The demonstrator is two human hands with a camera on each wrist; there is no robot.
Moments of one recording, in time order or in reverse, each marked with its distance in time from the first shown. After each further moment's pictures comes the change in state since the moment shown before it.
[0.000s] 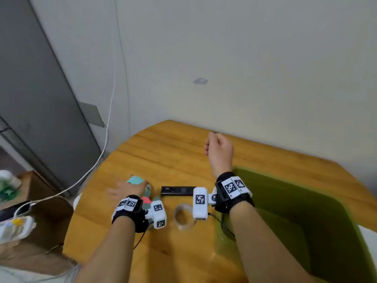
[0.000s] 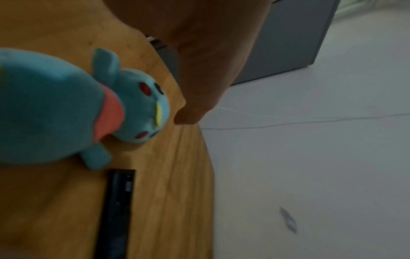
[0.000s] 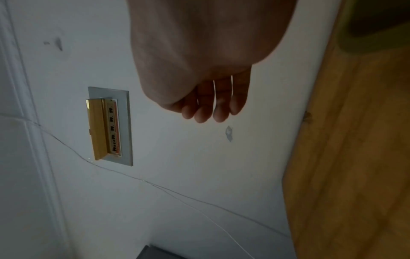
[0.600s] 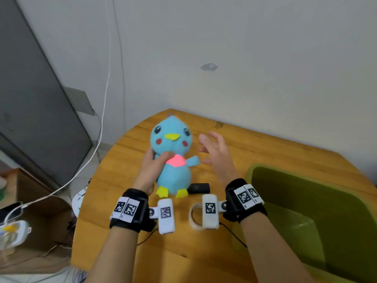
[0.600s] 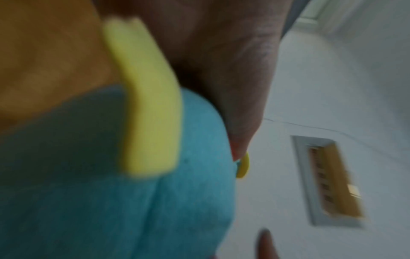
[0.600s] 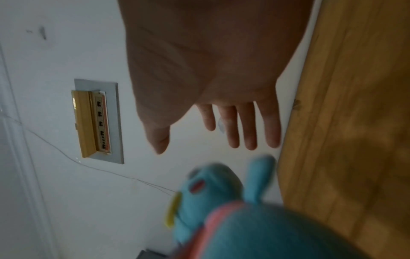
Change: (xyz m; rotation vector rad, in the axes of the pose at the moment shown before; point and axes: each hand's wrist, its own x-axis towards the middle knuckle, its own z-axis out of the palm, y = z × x) left_hand -0.038 0.062 -0.076 -0.762 -0.644 0.534; right_hand -0.014 0.012 0.067 0.041 -0.267 0.255
